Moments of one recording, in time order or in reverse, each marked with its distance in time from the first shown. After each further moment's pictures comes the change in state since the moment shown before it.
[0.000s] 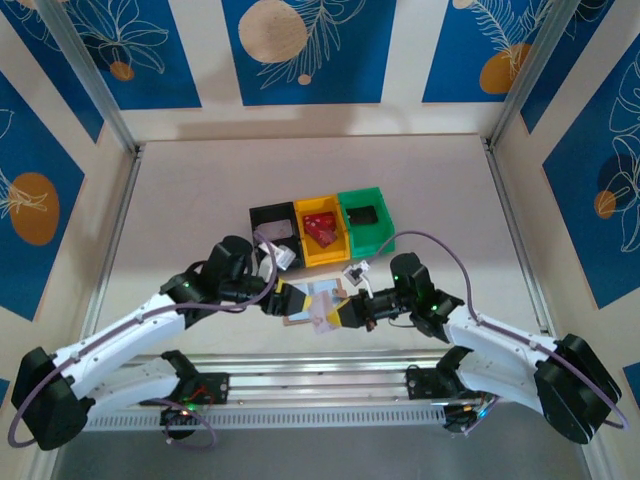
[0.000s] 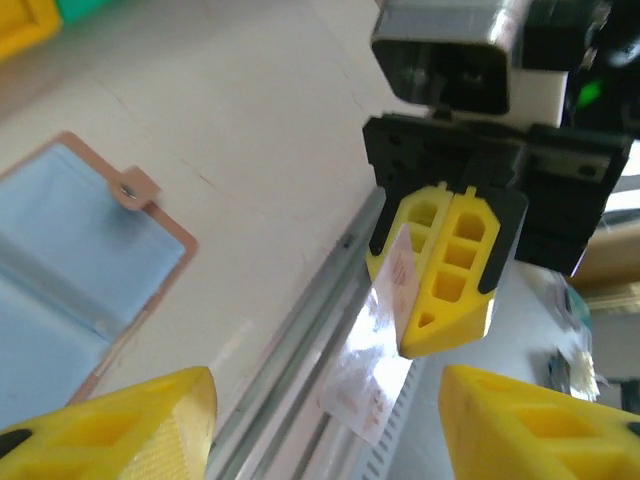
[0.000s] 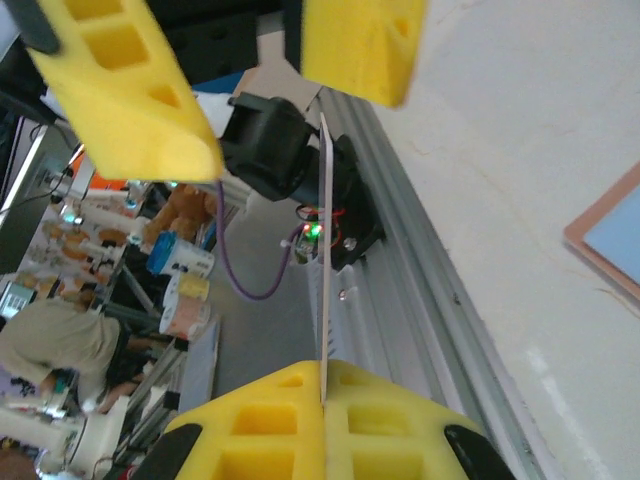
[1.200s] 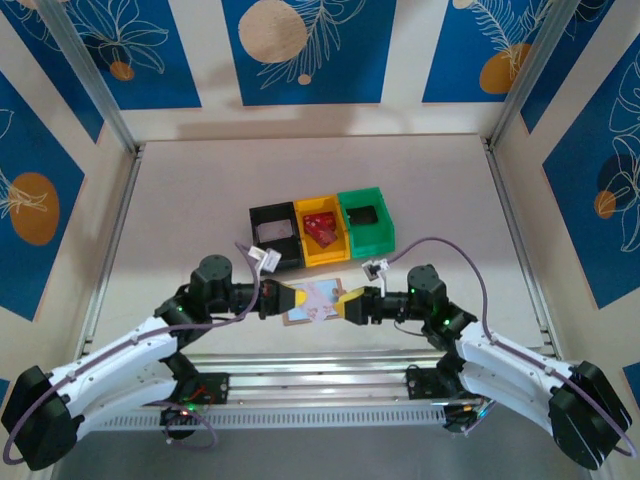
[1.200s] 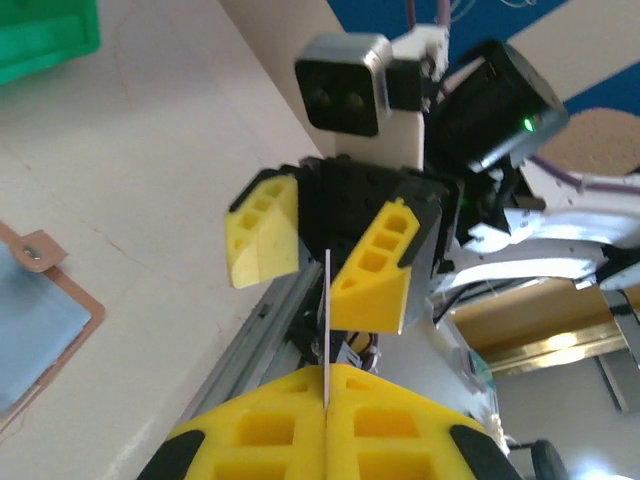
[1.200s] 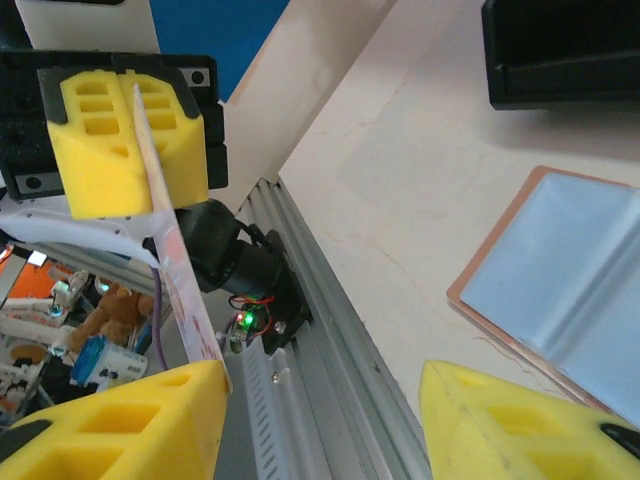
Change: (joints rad) left arm 0.003 -0.164 -0.258 0.478 0.007 -0.303; right arm -0.025 -0.191 -0.148 0.100 0.283 0.104
